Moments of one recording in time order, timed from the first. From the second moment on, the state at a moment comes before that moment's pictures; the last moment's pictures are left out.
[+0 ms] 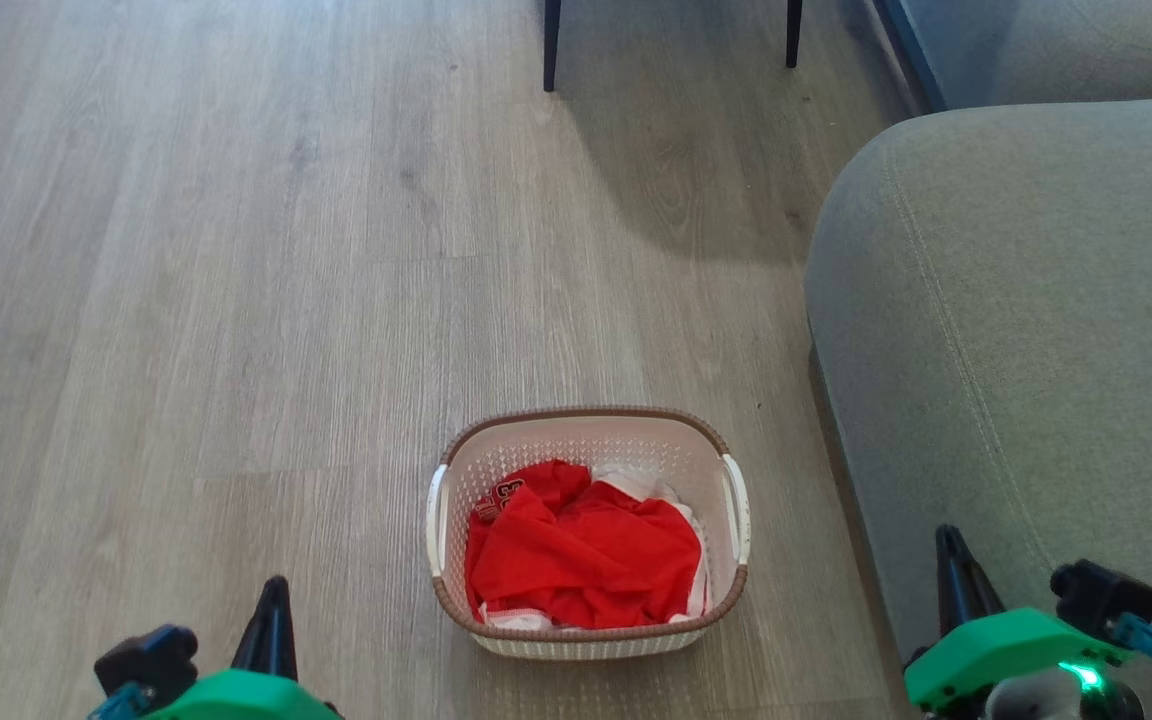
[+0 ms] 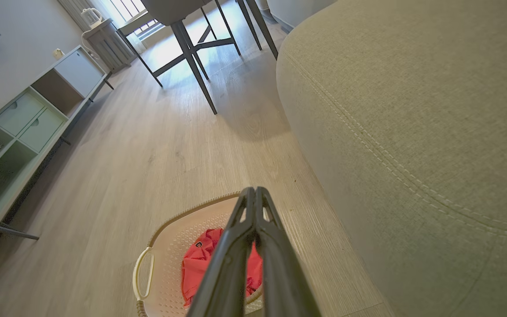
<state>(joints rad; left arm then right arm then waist) 0.15 0.05 -0.09 0.27 -0.49 -0.02 -0.18 0.05 -0.04 0.05 0.30 0.55 0.13 -0.19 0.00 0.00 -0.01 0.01</state>
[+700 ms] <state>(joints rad) 0.11 0.05 -0.06 0.27 -0.73 -0.04 -0.12 0.02 -0.04 0.03 0.30 0.78 0.13 -0.14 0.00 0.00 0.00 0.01</state>
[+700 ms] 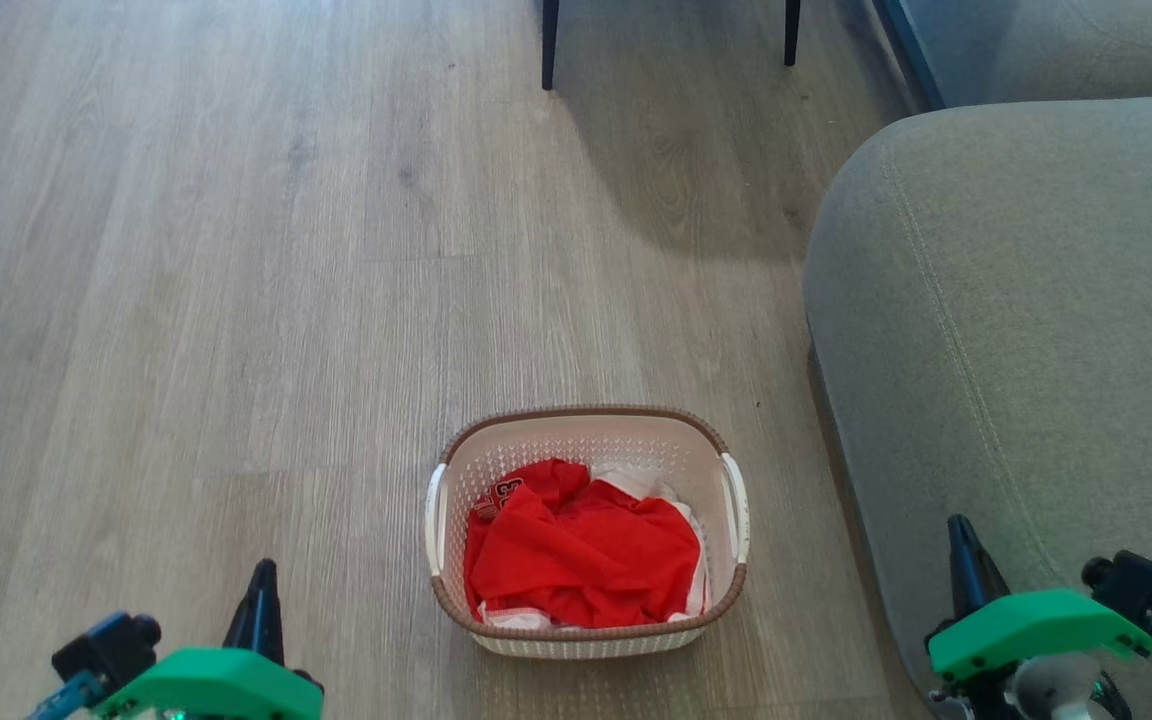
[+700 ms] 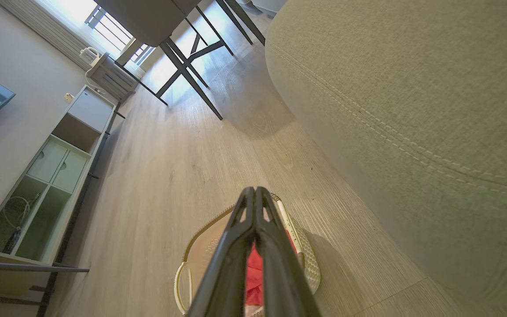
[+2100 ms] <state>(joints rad) 0.02 0.05 0.01 0.27 -1.20 -0.08 0.00 -0.02 -0.05 -0.04 0.29 1.24 0.13 -0.02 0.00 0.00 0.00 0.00</state>
